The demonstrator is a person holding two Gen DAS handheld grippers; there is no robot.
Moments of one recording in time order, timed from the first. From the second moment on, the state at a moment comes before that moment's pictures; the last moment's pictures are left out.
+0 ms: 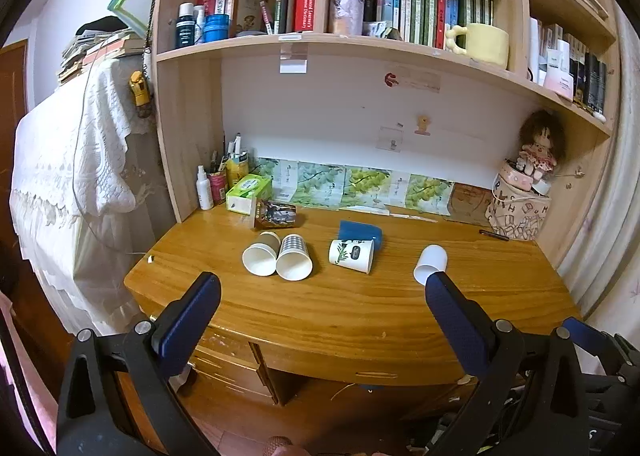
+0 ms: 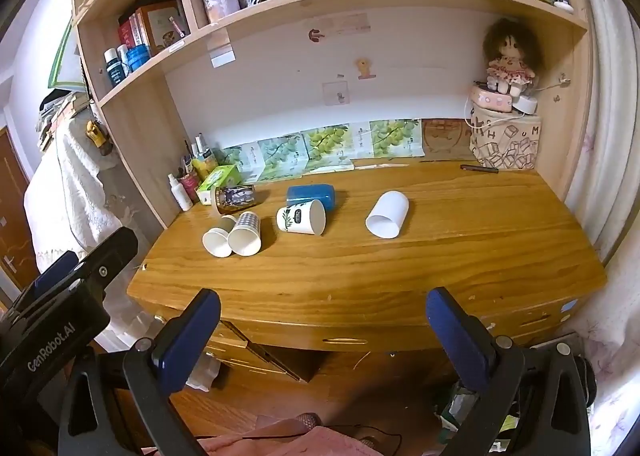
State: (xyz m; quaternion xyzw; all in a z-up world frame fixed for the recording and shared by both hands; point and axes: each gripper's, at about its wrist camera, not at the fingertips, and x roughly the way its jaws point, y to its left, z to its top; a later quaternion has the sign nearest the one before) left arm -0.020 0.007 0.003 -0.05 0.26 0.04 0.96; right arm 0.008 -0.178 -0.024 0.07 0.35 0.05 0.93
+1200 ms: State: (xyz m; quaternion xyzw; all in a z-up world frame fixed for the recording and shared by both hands) left arm 0.014 0.037 -0.030 -0.10 0.34 0.07 0.93; right arm 0.032 -0.166 -0.045 0.06 0.42 0.06 0.90
